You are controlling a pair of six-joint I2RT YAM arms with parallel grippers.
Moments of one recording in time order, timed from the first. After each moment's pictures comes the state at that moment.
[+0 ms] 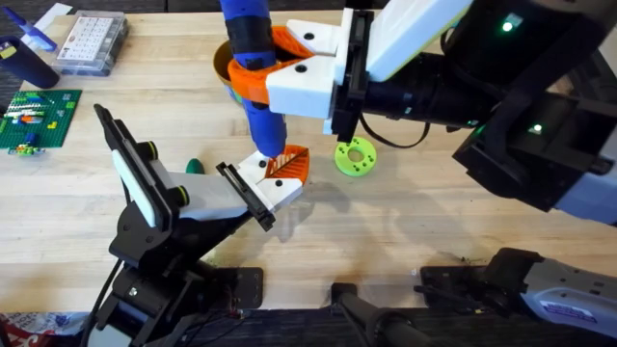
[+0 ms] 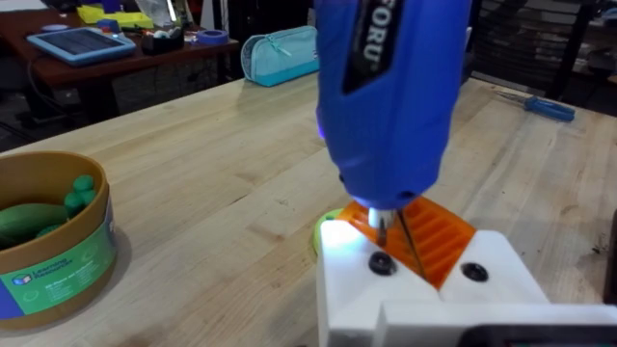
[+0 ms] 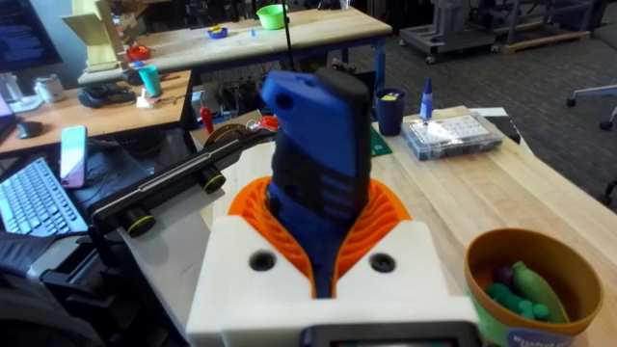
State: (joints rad) left arm -0.42 0.03 0.00 -0.02 0.45 -0.05; right arm 0.77 1.19 0.81 0.43 -0.58 0.12
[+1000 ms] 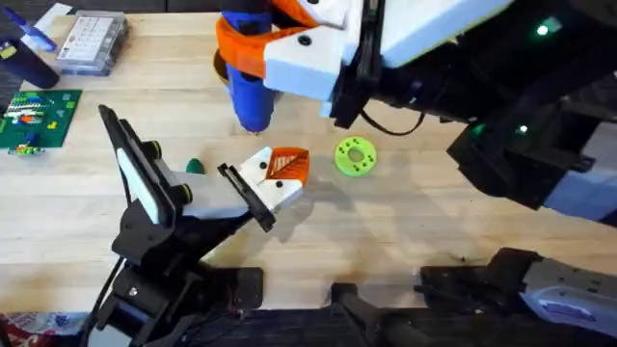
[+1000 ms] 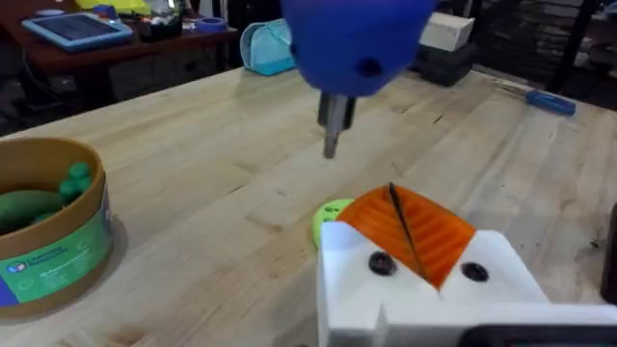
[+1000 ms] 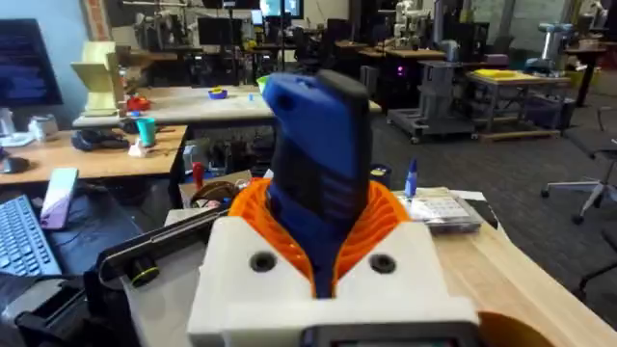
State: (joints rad) left arm -0.42 0.03 0.00 -0.04 0.45 -0.05; right arm 0.77 1.22 0.80 0.68 -0.57 0.13
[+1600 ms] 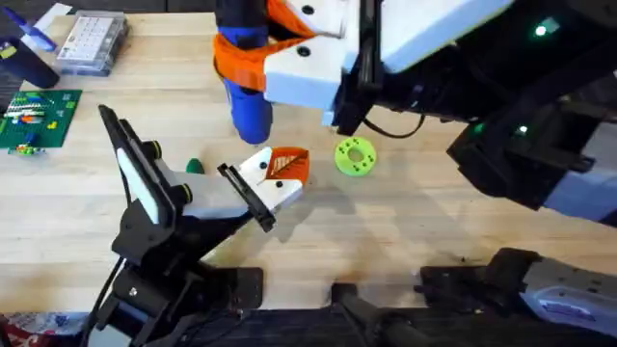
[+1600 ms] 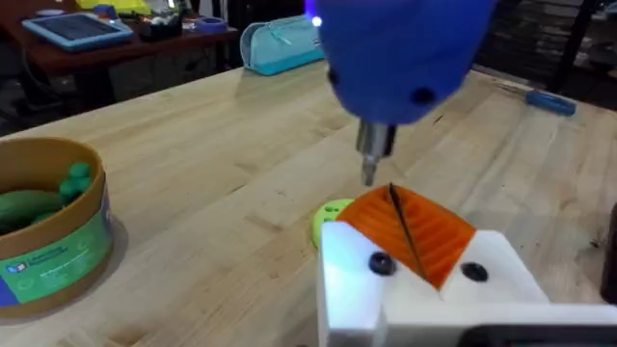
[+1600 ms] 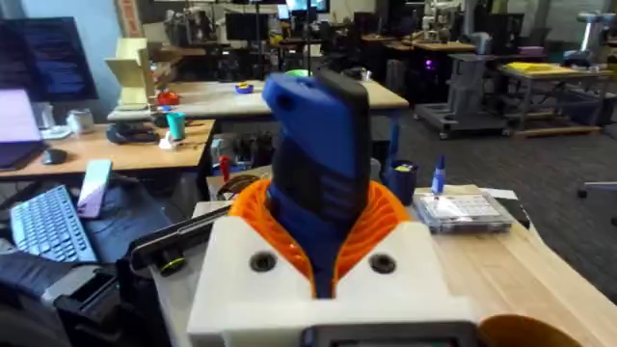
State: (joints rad) left arm -0.42 0.03 0.00 -0.04 0.45 -0.05; right arm 0.77 1.22 0.80 0.67 -0.64 0.15
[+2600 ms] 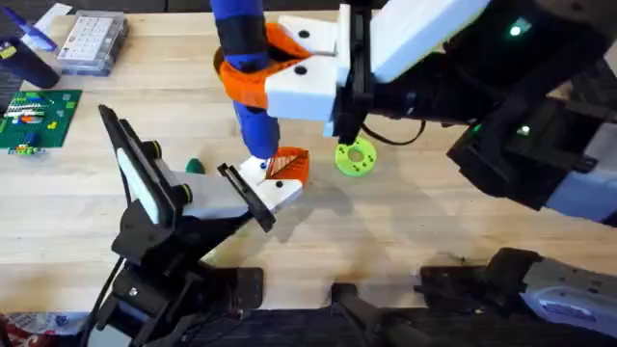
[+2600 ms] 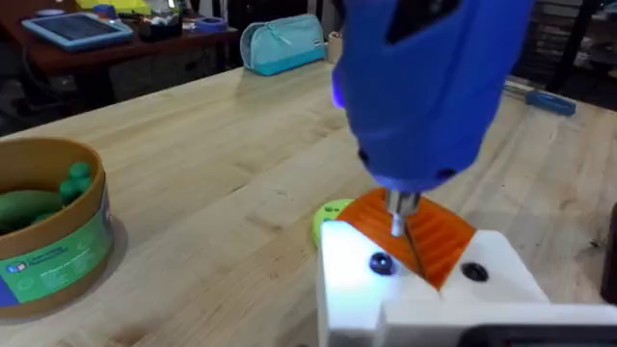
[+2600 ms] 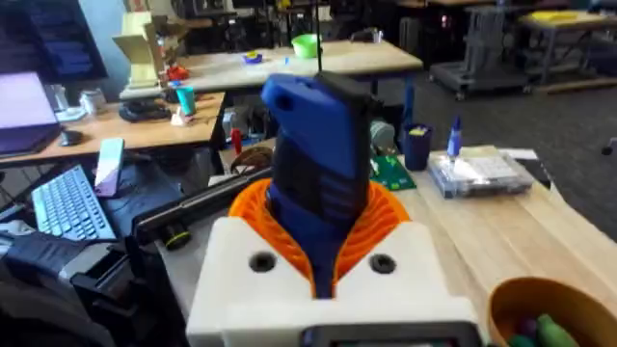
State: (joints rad) left arm -0.42 0.03 0.01 -0.04 0.45 -0.05; right arm 0.77 1.21 0.80 0.56 -0.66 0.15
